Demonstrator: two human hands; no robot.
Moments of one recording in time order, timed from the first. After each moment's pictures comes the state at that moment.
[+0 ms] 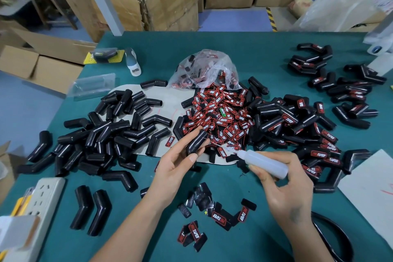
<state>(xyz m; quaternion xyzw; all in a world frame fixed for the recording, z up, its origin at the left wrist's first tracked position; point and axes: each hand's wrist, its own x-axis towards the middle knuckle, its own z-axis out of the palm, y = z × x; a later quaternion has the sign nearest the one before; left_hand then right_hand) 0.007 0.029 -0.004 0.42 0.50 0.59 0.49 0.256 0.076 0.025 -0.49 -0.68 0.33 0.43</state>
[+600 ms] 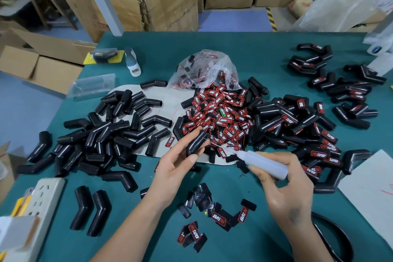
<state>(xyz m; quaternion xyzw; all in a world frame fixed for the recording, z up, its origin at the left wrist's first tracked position) 0.006 0.029 -0.007 0.43 0.50 0.58 0.48 0.254 0.076 0.029 -0.48 -0.69 0.33 0.44</state>
